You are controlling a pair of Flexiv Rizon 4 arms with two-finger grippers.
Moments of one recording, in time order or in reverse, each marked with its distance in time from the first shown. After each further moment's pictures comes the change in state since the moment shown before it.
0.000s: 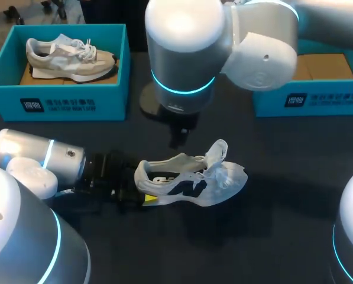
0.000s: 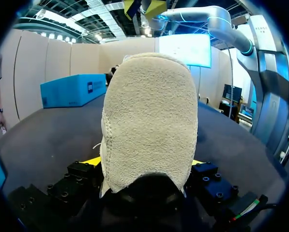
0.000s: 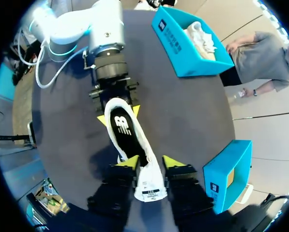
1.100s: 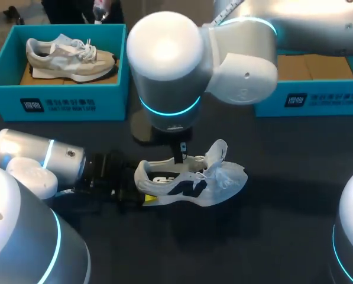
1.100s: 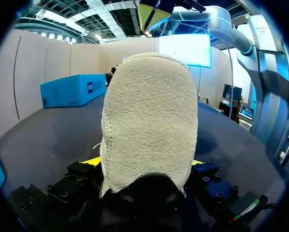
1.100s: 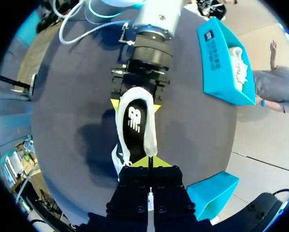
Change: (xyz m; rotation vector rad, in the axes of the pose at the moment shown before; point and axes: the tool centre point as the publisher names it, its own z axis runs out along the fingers) left arm 0.000 0.000 0.000 0.000 0.000 0.000; right arm 0.017 0.008 0.025 0.033 -0.009 -0.405
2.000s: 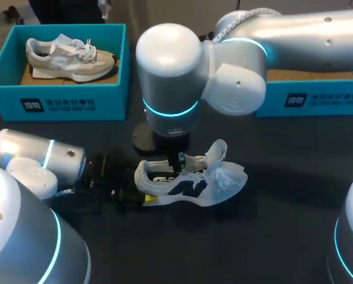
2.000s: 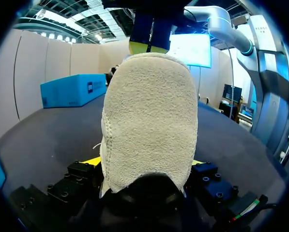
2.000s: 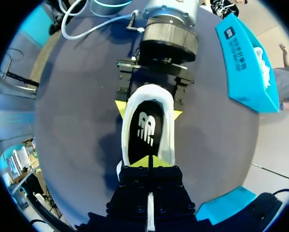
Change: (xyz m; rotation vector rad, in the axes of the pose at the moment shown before) left arm 0.000 0.000 0.000 0.000 0.000 0.000; right arm 0.020 0.012 0.067 -0.060 0.164 -0.043
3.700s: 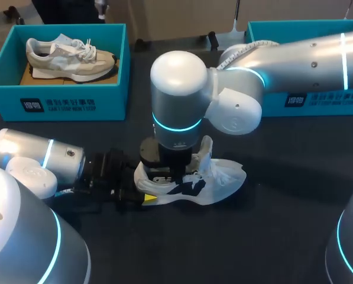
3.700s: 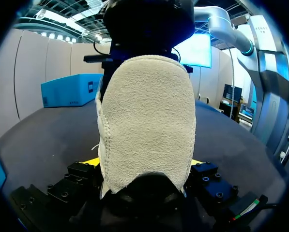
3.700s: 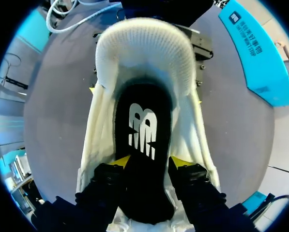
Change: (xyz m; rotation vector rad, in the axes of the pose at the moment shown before) left arm -0.001 0.001 -0.001 -0.001 -0.001 -0.001; right arm 0.001 -0.001 0.080 -0.047 0.065 0.045
